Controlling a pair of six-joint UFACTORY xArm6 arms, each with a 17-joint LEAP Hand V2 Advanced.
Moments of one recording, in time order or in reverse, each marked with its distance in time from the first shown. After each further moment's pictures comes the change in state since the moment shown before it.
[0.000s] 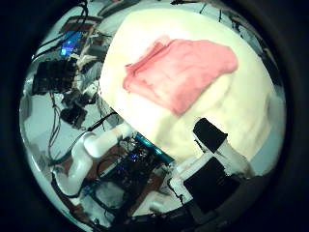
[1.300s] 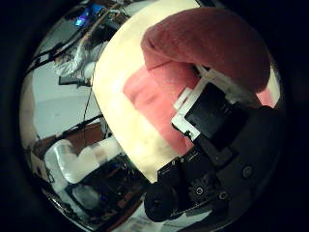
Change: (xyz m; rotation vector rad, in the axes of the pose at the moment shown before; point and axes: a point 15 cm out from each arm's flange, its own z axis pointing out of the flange) left arm 0.031 -0.013 0.001 -0.010 0.025 0.134; right arm -0.175 -0.182 0.124 0.123 0.083 -0.356
